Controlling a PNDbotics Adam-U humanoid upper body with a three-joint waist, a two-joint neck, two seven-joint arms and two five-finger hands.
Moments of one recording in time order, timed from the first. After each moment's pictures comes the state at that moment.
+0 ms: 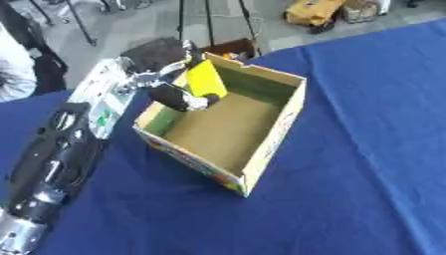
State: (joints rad) left arm -1.01 0.40 -0.07 -1.24 -1.09 -0.39 -0.37; right arm -0.63 -0.36 -0.04 -1.98 -0.01 -0.44 -0.18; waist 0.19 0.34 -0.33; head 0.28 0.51
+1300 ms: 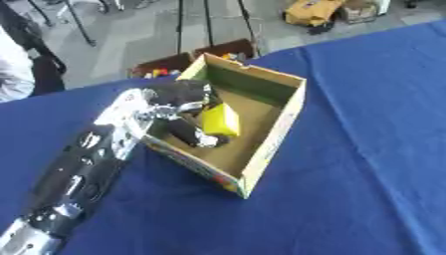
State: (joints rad) left arm -0.99 0.35 -0.11 -1.13 -1.08 -0.51 -0.48; right arm -0.62 -0.35 -0.04 -1.98 -0.02 -0.43 -0.17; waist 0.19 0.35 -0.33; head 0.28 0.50
